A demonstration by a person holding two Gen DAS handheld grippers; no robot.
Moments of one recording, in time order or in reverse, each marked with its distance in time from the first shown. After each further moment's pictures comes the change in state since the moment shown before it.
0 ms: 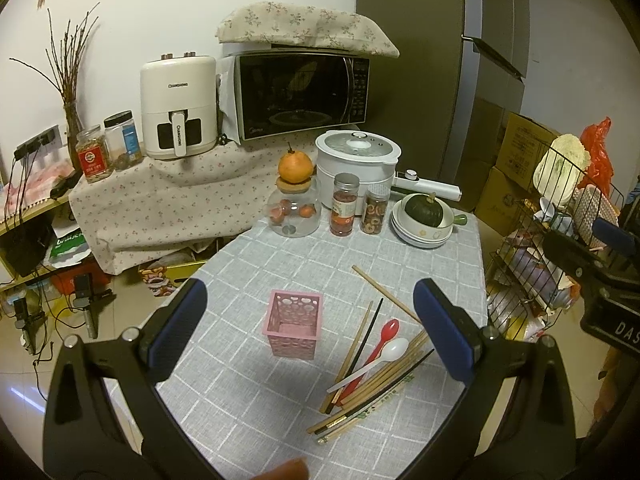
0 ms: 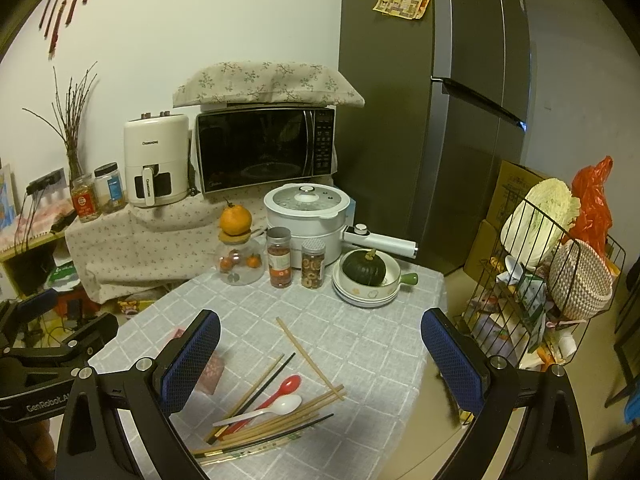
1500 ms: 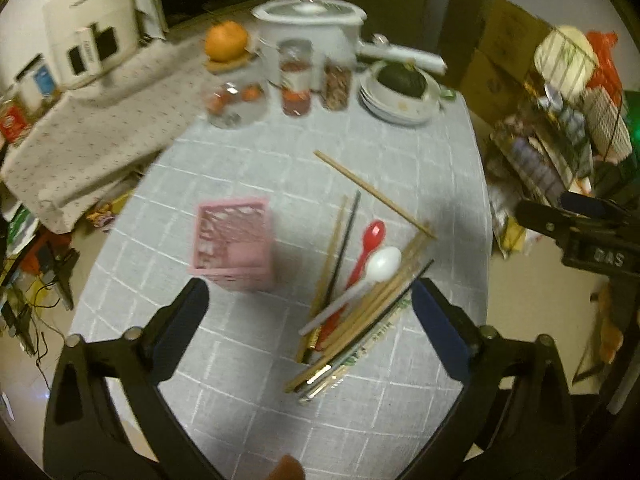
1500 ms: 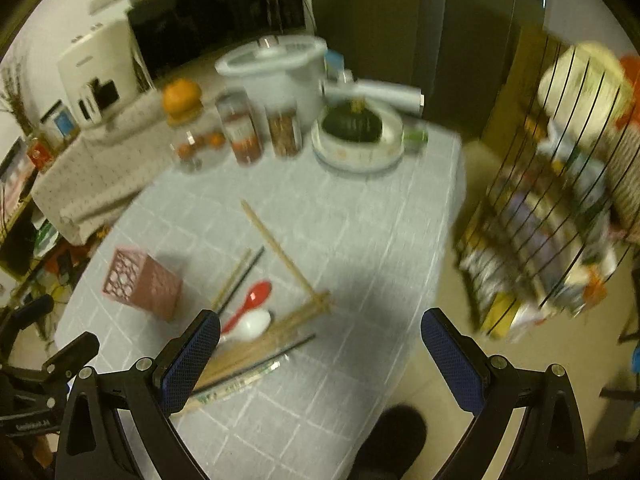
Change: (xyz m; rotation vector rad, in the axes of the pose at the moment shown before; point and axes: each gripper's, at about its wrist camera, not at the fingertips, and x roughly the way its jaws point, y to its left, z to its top) left arm 0.115 -0.048 -0.038 0.145 0.464 -0.127; right arm 0.154 -0.065 -0.062 0.132 0.562 0.055
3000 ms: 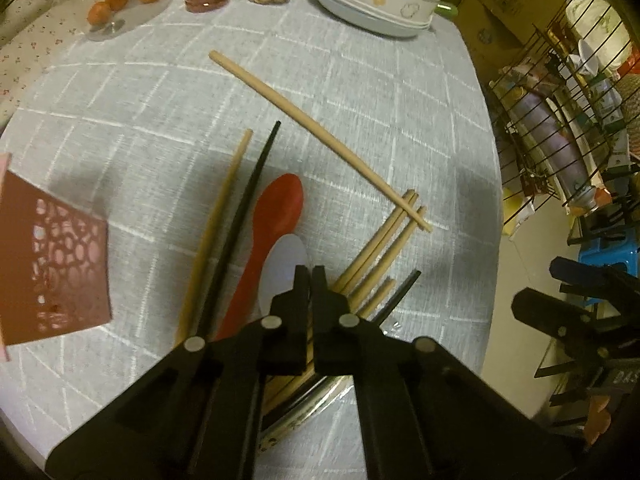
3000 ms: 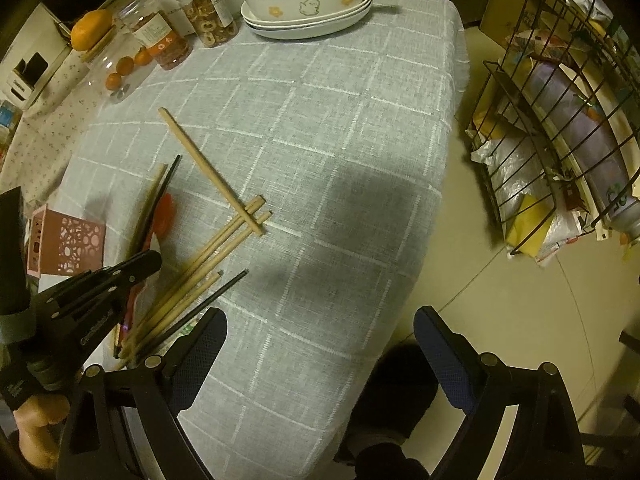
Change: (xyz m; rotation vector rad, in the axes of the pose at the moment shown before) left arm 0.153 -0.048 0.020 -0.051 0.209 -0.182; right arm 0.108 -0.052 -0.020 0.103 0.291 0.029
